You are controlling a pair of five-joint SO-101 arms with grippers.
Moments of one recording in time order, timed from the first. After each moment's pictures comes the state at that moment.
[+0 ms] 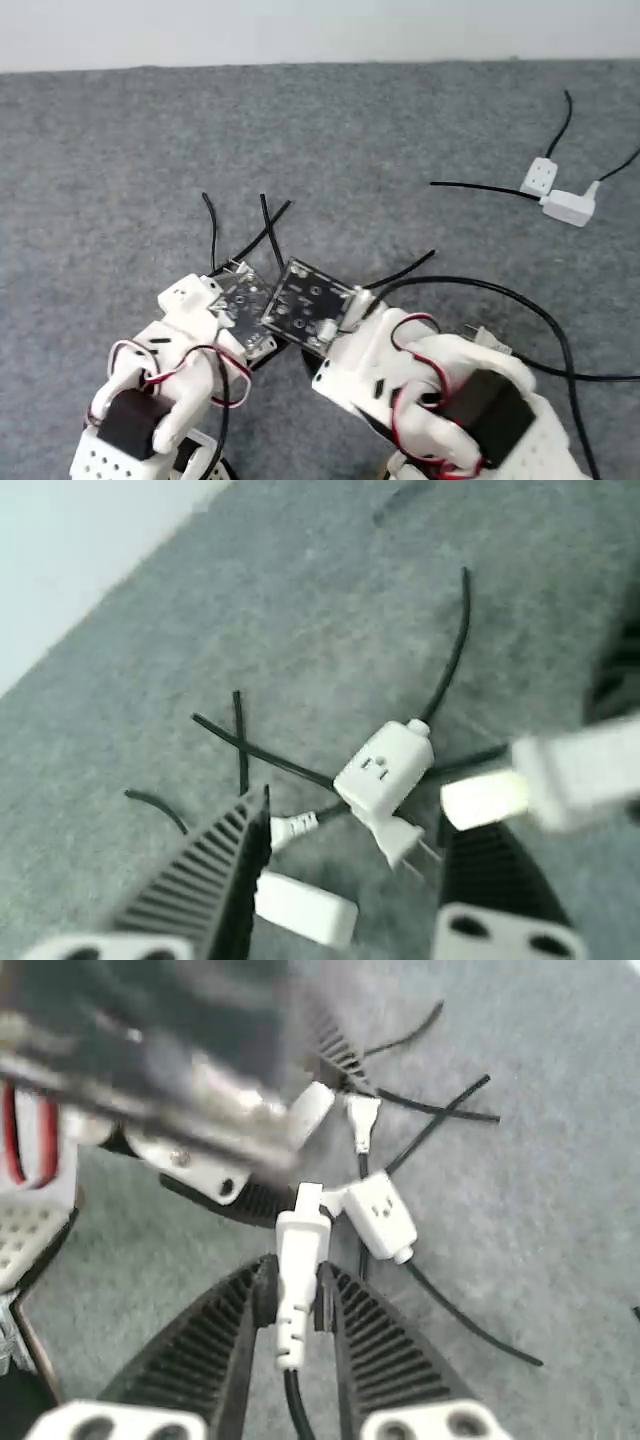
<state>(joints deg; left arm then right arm) 20.7 -80.1 63.0 67.7 -16.7 -49.6 -57.6 22.5 91.6 18.0</state>
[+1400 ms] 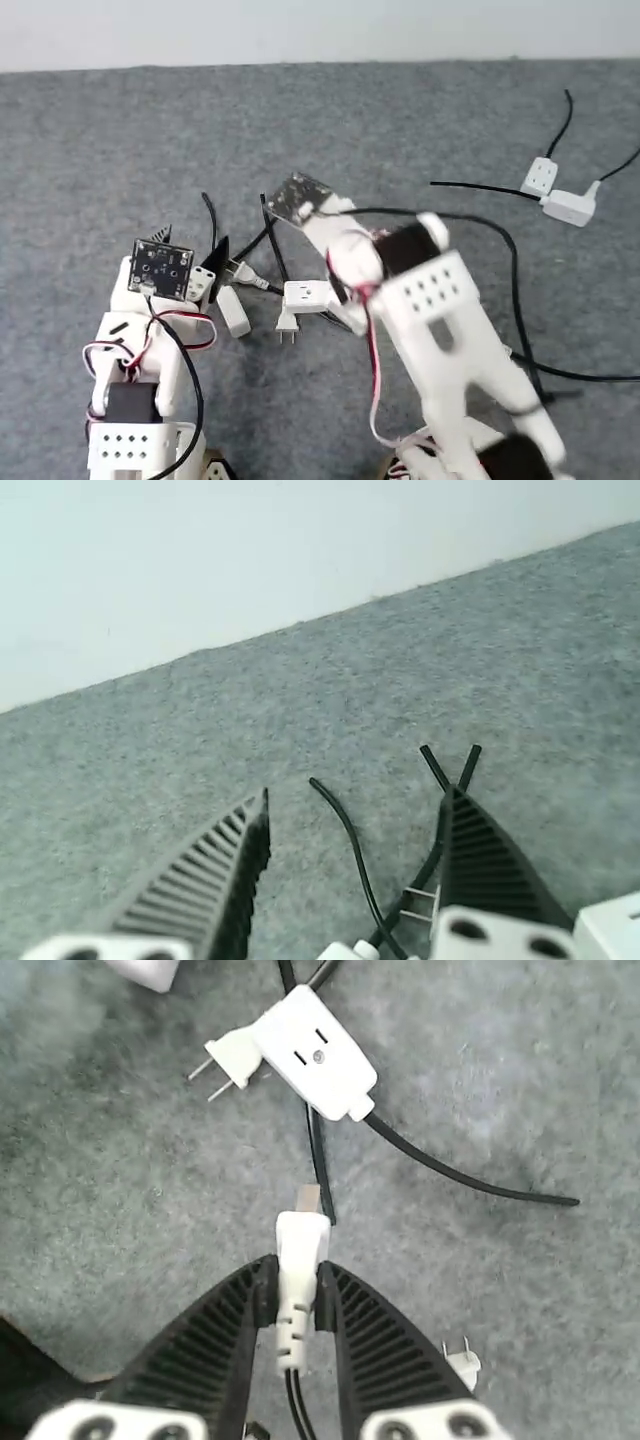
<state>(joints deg) -4.1 -80.0 82.1 32.5 -6.6 -30.4 -20.1 13.5 94.9 23.4</state>
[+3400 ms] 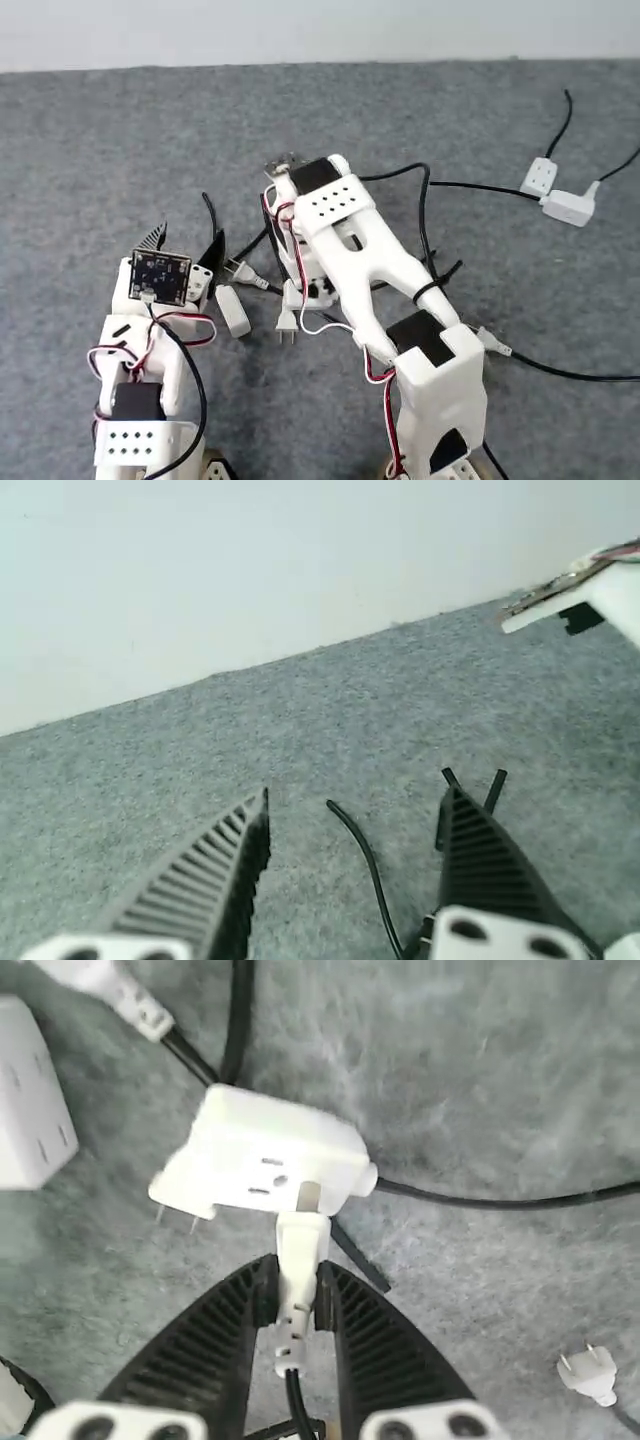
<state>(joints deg) -5.5 -80.0 88.7 22.0 -6.5 -32.7 23.4 -17.8 98.2 -3.4</state>
